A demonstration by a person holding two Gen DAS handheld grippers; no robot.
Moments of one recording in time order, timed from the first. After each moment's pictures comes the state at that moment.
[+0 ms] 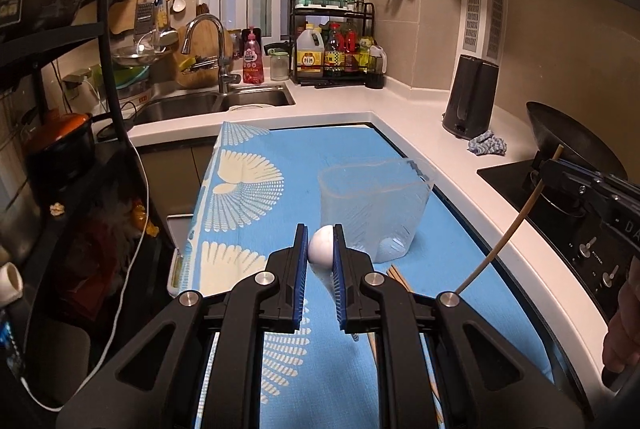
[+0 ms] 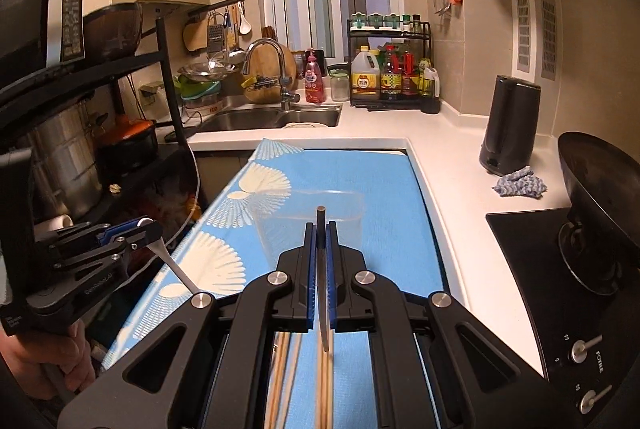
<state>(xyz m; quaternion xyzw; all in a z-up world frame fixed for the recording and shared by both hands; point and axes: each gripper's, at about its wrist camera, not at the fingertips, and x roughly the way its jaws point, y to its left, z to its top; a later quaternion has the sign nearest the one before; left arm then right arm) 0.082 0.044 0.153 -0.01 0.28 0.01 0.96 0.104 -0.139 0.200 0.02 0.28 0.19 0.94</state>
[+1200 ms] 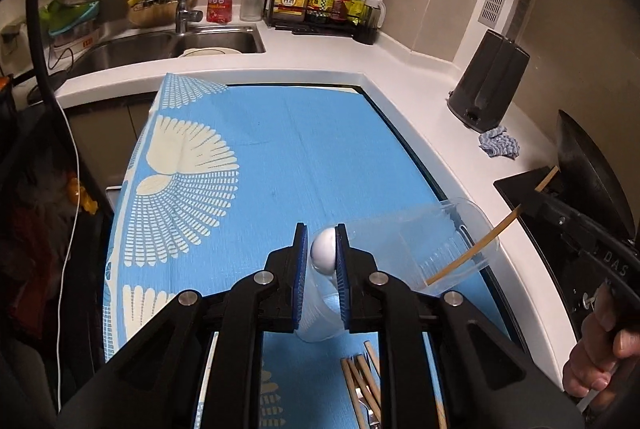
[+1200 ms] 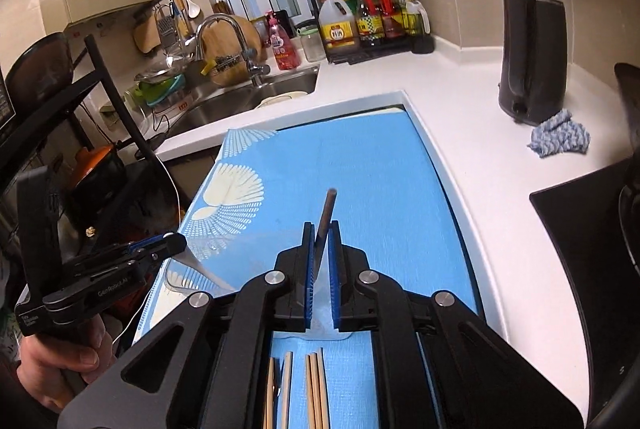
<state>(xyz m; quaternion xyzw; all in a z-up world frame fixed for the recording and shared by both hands) 0.251 0.062 0.105 -0.09 0.38 -0.06 0.92 0.271 -0.142 0.135 0.11 0.37 0.17 0.90</state>
